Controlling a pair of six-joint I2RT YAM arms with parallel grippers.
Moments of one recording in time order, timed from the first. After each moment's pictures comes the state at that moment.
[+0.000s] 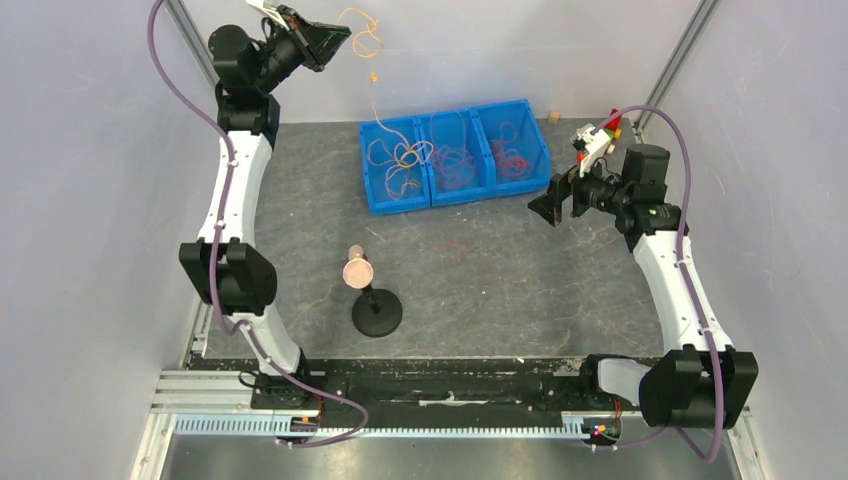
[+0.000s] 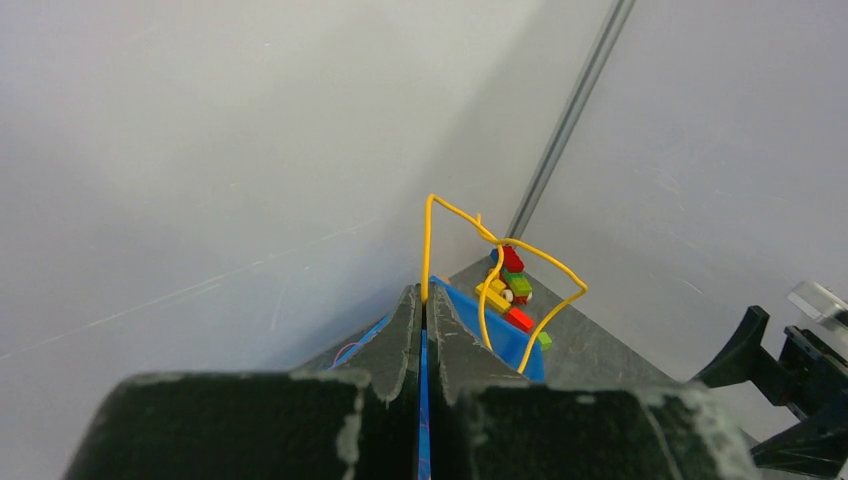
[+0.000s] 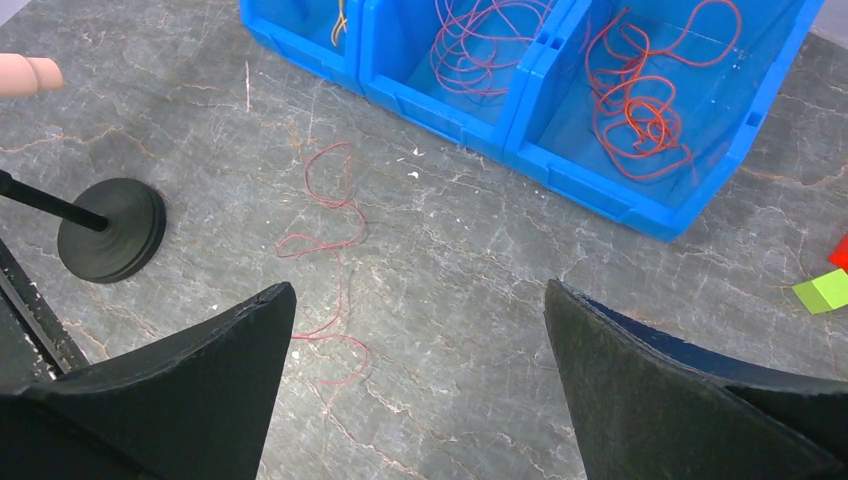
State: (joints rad) left arm -0.01 1.80 1.97 0.16 0.73 -0.45; right arm -0.05 1.20 1.08 -0.41 -0.77 -0.24
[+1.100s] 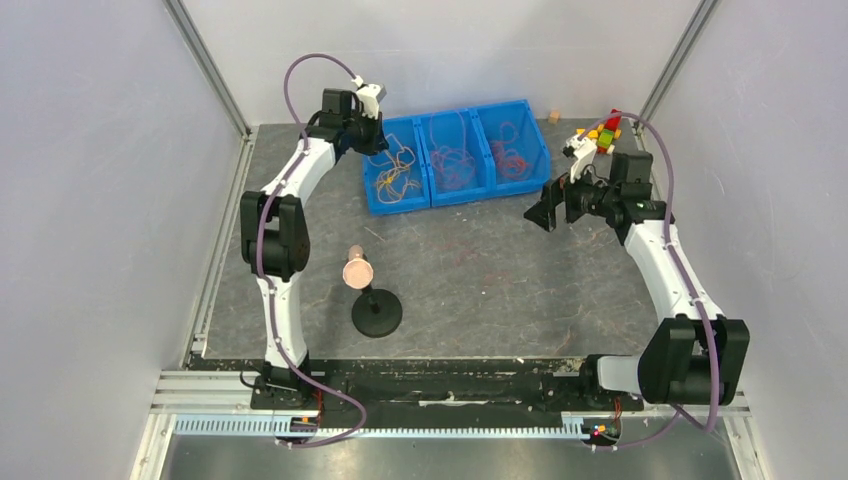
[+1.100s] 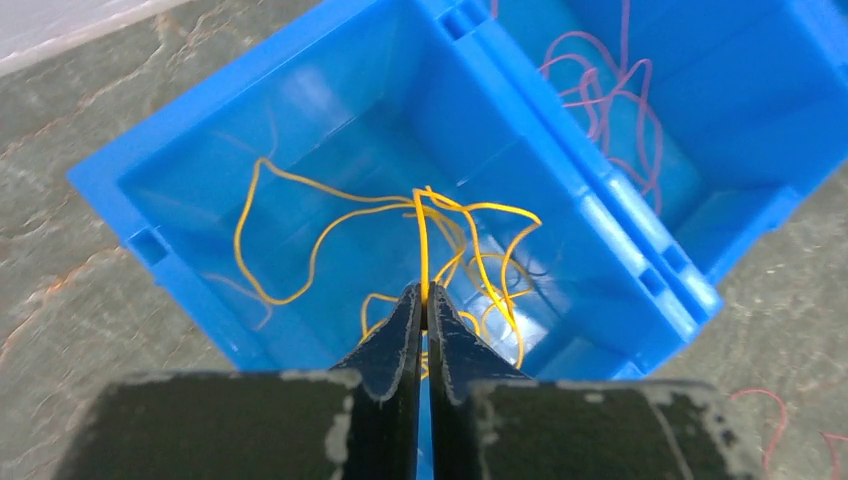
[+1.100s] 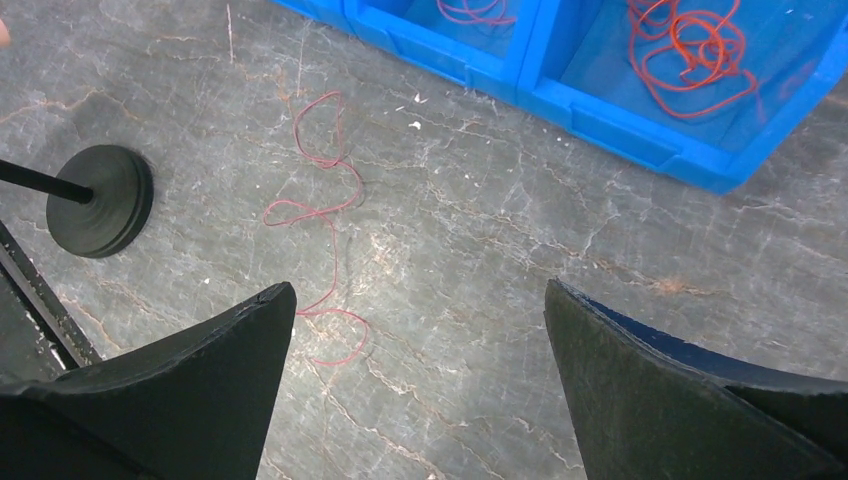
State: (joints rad) left arm -0.17 2.15 1.86 -0.32 0.43 0.08; right arm -0.05 1.30 1.05 -0.41 -0.76 -0.26
